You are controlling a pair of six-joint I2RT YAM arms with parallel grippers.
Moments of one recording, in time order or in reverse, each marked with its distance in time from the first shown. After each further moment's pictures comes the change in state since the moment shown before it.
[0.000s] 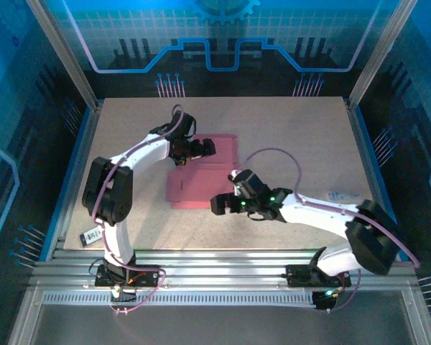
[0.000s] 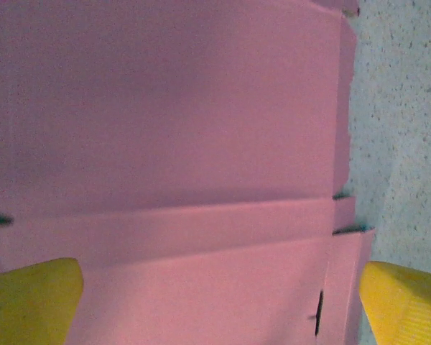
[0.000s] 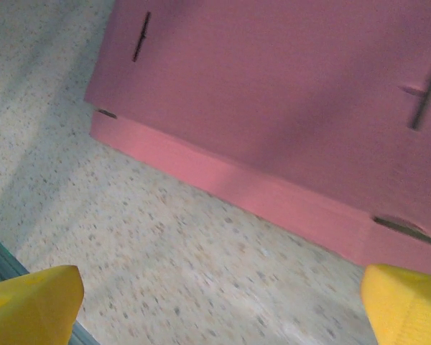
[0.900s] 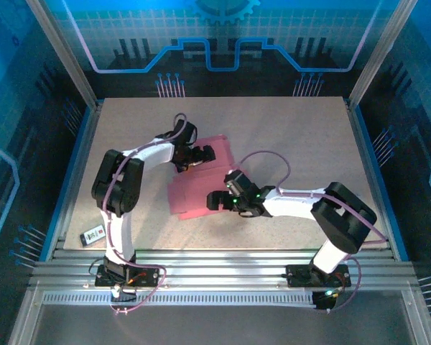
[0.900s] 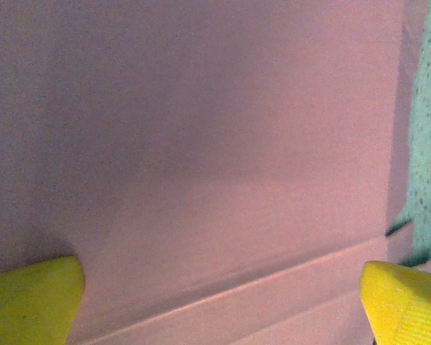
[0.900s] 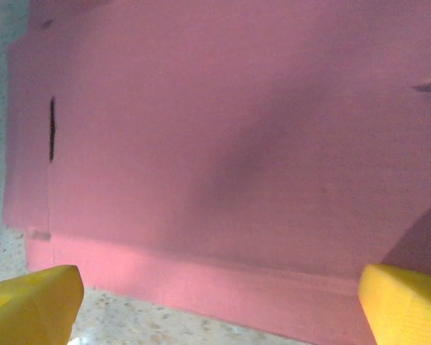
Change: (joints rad) left arm 0.017 0.059 -0.141 0.157 0.037 -0.081; right arm -0.051 0.199 0.003 0.114 0.027 0.130
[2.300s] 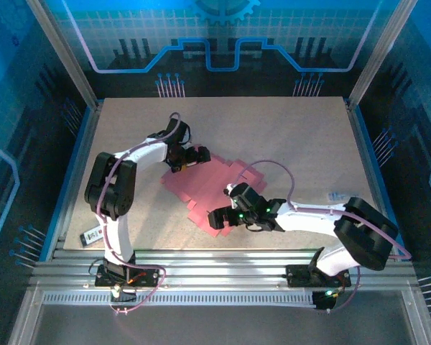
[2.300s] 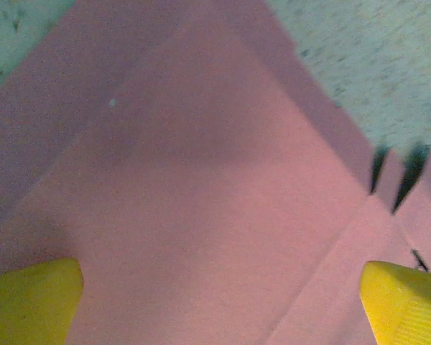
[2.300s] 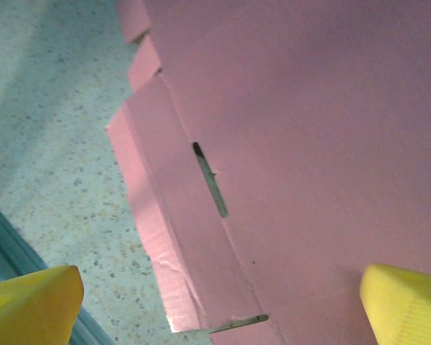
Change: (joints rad) left arm 0.042 -0.023 0.014 -0.076 0.037 0.112; right arm 0.109 -0.173 -0.139 0.011 -0.077 -0.121
